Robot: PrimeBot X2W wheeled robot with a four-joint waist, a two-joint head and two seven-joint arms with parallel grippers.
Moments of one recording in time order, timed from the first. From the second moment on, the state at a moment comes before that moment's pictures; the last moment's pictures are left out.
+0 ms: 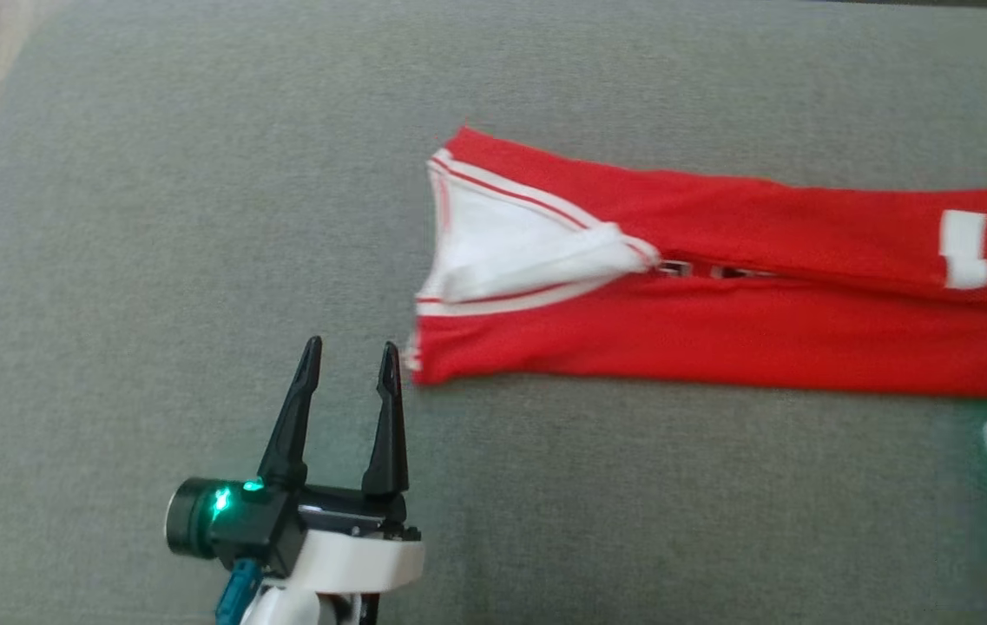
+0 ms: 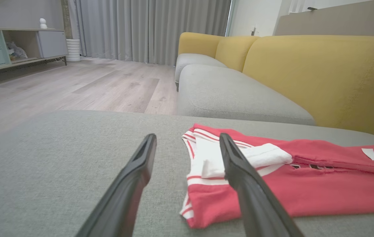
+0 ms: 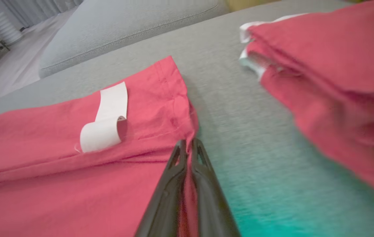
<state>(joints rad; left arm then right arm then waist) -0.04 0.06 -0.39 0.03 -0.22 0.14 -0.25 -0.33 -0.33 -0.15 0.72 0.48 0.13 -0.06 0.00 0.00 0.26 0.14</state>
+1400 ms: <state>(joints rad) -0.06 0.05 -0.43 0.07 -0.31 0.15 -0.25 -0.31 -0.08 0.30 0.25 0.57 0.13 0.29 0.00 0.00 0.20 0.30</state>
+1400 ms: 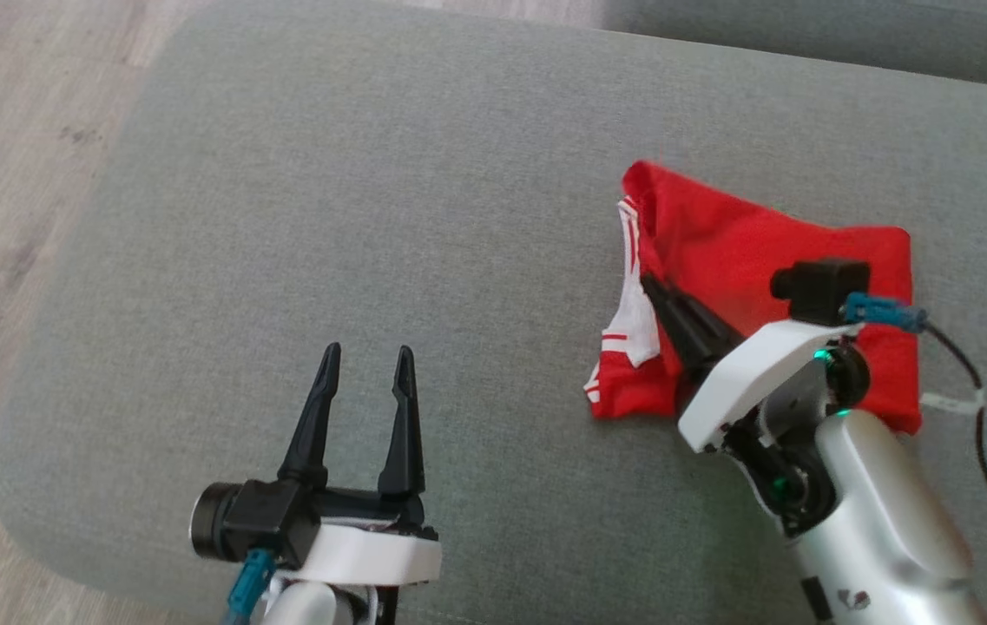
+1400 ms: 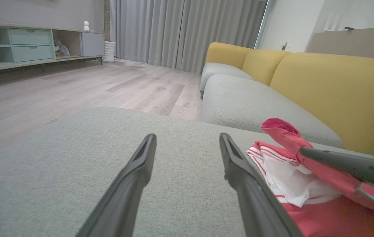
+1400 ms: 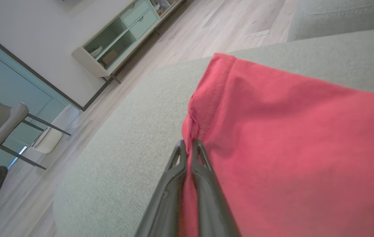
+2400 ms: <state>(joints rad) 0.12 0.05 -0.27 0.10 -0.28 0.13 -0.25 0.11 -0.20 0.10 0.19 0.31 0.13 -0.25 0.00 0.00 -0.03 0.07</state>
